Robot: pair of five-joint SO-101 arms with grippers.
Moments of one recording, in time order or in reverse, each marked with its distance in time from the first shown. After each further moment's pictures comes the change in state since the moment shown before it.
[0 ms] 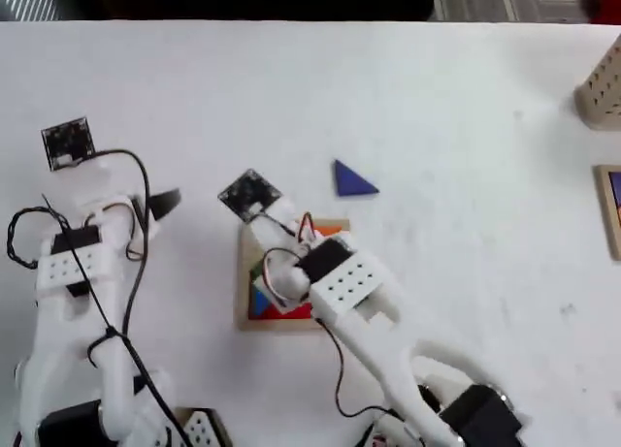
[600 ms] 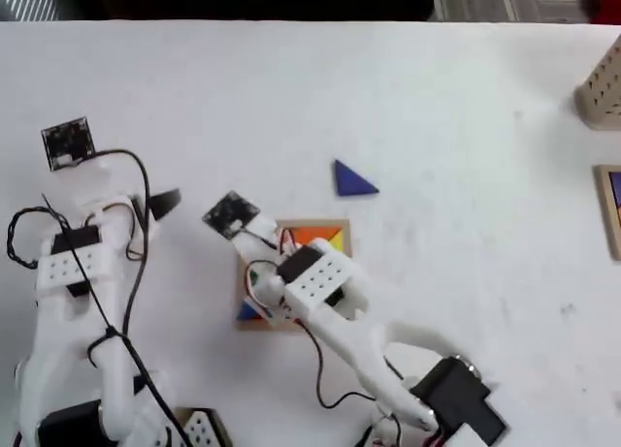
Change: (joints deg) left arm 0.0 0.0 0.0 0.0 0.0; right arm -4.3 9.7 0.1 -4.7 0.0
